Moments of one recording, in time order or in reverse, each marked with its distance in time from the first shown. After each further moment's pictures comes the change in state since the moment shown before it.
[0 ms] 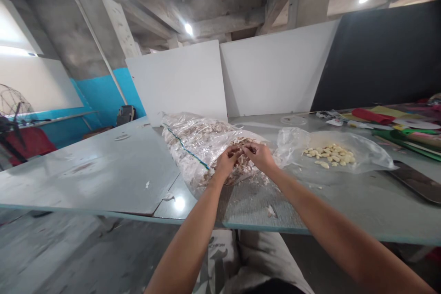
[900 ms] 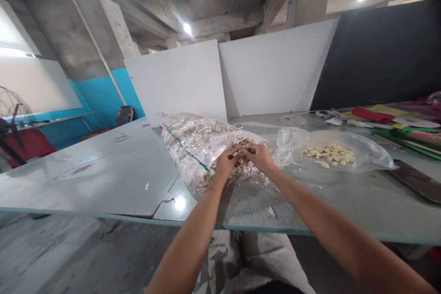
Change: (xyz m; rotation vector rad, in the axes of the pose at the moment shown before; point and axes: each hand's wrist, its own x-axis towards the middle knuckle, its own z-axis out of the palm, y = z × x) left_hand -0.003 0.006 0.001 0.020 -0.017 0.050; right_hand 0.000 0.006 0.005 0.165 -0.041 0.106
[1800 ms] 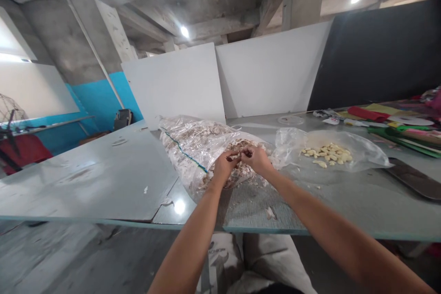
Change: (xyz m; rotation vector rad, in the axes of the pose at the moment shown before) left_hand 0.003 -0.011 -0.001 0.095 0.039 -0.029; right_hand -0.003 -0.010 0.003 -0.169 0.047 -0.075
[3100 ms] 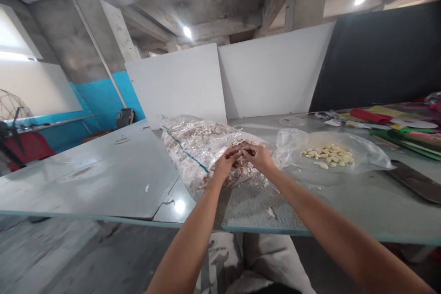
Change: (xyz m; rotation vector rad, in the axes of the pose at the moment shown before) left_hand 0.002 0.003 0.000 -0.382 -0.076 -0.143; right_hand 0.002 0.005 -0.006 0.011 0.036 -0.061
